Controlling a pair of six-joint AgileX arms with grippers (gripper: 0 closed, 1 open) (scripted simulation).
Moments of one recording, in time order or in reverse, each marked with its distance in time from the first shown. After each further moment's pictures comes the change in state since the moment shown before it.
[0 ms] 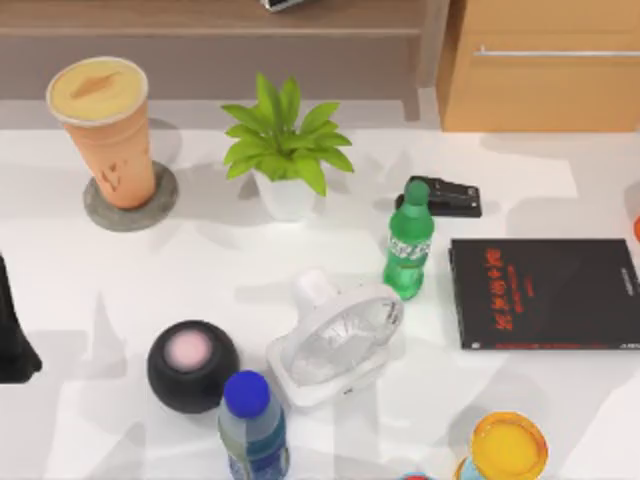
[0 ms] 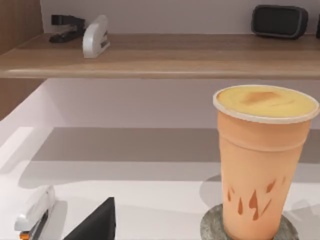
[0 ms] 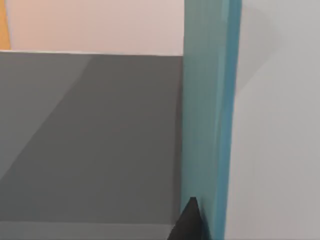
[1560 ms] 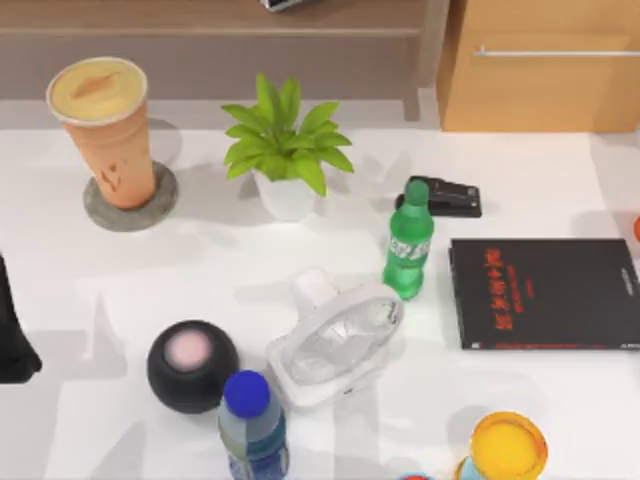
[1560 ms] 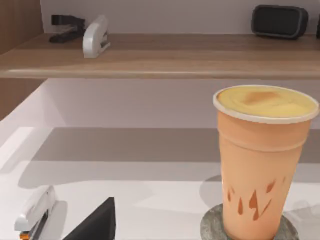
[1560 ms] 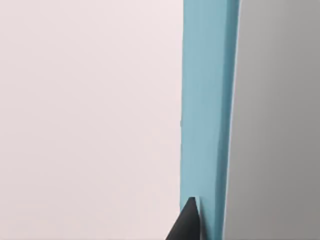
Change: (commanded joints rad) left arm 0.000 0.000 0.000 0.000 0.000 0.000; right arm 0.376 -0.612 -0.125 0.084 0.407 0.552
